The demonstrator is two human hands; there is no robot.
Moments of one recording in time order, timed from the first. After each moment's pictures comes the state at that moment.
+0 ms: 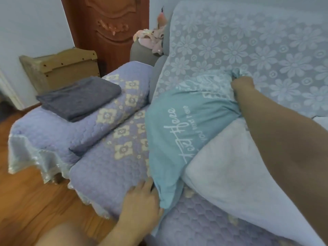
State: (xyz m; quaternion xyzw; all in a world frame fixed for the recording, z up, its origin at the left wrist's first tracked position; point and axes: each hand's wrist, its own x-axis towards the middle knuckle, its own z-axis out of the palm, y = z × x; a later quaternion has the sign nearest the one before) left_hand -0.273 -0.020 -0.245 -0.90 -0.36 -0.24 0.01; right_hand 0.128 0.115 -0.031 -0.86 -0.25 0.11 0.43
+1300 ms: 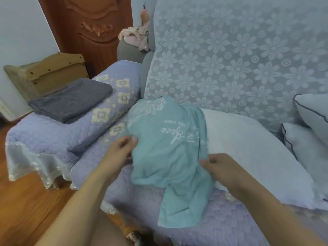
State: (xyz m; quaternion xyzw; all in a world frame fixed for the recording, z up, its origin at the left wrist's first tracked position) left_hand -0.296 0.072 -0.190 -0.53 -0.40 -0.34 -0.66; right_hand -0.053 -0.119 -0.158 -0.76 -0.31 0.37 0.43
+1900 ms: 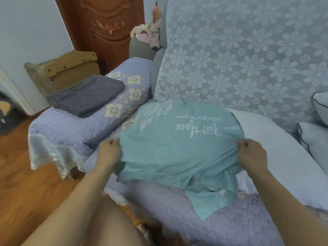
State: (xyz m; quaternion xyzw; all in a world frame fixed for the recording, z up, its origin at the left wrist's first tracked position) left_hand -0.338 0.106 -0.211 -0.59 -0.63 -0.34 -0.37; right_hand 0.012 -0.102 -0.192 -0.90 -0.26 0.07 0.35
